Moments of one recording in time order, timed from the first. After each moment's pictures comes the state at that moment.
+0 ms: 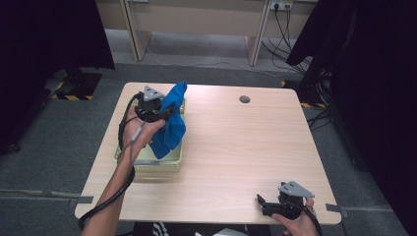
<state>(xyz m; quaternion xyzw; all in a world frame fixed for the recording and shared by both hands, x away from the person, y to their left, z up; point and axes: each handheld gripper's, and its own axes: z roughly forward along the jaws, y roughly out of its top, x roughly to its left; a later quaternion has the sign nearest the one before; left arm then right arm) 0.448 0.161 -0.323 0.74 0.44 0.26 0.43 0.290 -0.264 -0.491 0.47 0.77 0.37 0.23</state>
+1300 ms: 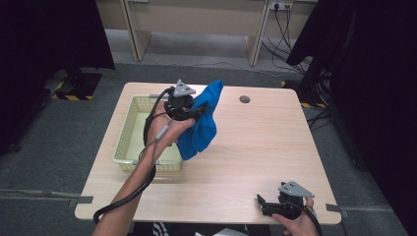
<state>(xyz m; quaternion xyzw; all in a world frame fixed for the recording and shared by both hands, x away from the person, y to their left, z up) 0.435 0.081 -0.291 0.77 0.37 0.21 0.47 0.290 -0.264 -0.491 0.47 0.77 0.37 0.23</state>
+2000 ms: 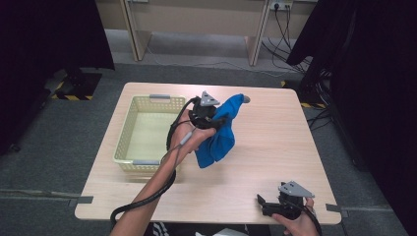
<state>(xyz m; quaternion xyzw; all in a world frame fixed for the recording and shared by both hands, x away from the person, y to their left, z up) 0.440 0.031 -0.320 0.79 0.35 0.17 0.46 0.290 -0.264 -0.491 0.47 0.77 0.37 0.23</state>
